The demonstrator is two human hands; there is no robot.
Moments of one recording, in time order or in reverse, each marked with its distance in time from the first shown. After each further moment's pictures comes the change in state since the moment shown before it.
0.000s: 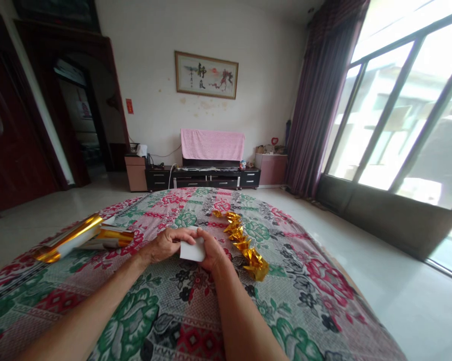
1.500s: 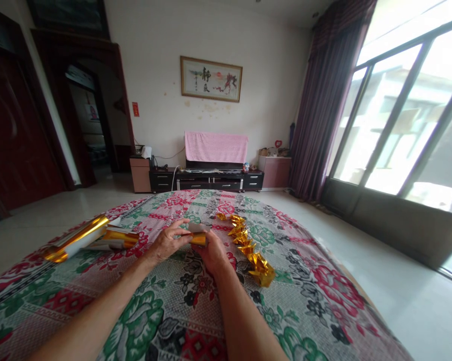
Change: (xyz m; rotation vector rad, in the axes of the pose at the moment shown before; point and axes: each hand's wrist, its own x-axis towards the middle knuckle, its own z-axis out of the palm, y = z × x) left_hand -0.001 -0.018 -0.005 0.195 0.299 -0.107; right_hand 0.003 0.005 0.004 0.076 0.028 -0.341
